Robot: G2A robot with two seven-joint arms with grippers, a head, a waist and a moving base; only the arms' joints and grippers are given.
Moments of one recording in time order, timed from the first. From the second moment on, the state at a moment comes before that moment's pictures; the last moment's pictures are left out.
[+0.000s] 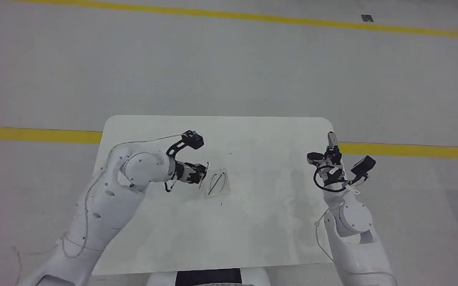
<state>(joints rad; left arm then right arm) 1.19 -1.30 -1.17 -1.60 0.69 -0.22 -1.26 -1.73 -1.15 1.60 -1.80 0.42 0.00 0.00</state>
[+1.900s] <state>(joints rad) 1.09 -1.07 -1.07 -1.40 -0.29 -0.34 -1.39 -1.73 -1.15 1.60 -1.80 0.42 0.00 0.00</state>
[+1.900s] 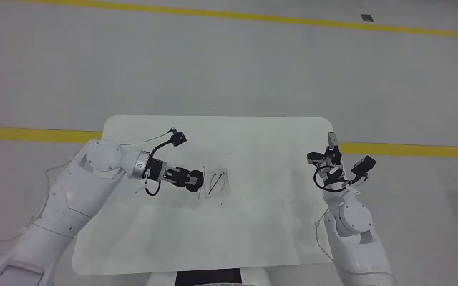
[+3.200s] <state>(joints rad) 0.99 -0.98 -0.85 -1.27 -0.81 -0.34 -1.39 -1.73 -1.15 1.60 -1.80 0.42 0.00 0.00</state>
